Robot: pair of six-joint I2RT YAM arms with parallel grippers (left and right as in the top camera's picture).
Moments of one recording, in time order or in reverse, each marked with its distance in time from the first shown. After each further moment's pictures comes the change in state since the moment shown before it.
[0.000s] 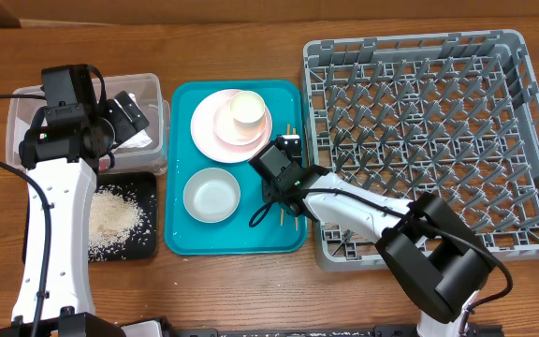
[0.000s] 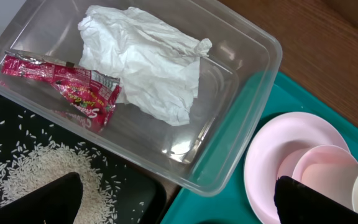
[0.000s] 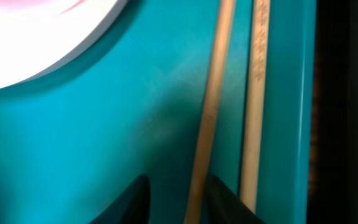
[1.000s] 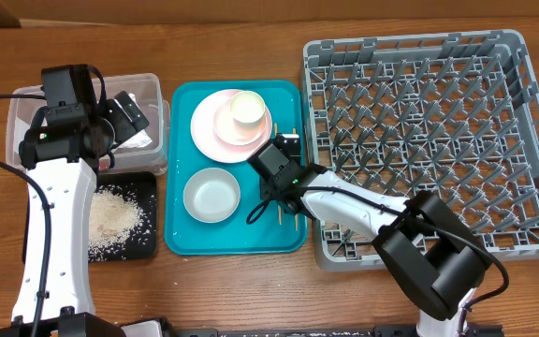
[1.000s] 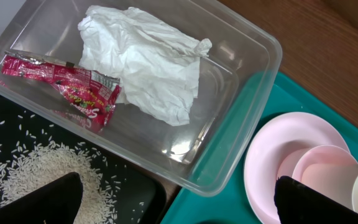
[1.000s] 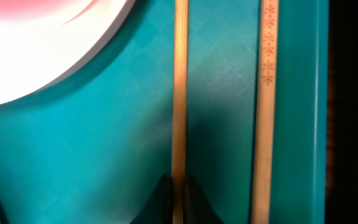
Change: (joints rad) left arm 0.000 0.000 0.000 0.000 0.000 0.000; right arm -0.001 0.018 0.020 0.005 -0.011 0.036
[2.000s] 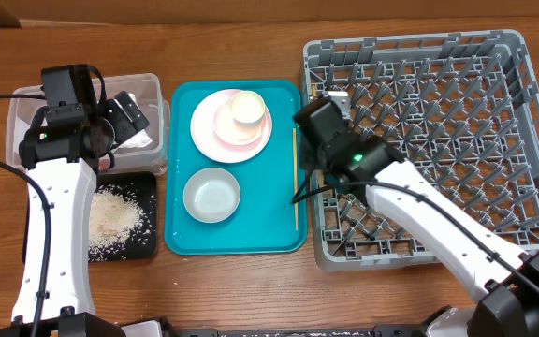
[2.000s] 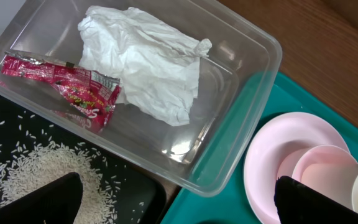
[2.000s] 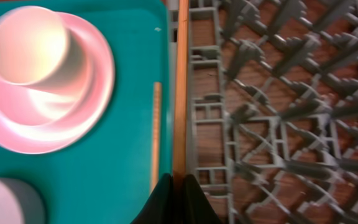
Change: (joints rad) left arm 0.000 0.000 0.000 0.000 0.000 0.000; right arm -0.165 -0.347 0.098 -0.331 0.057 -0.159
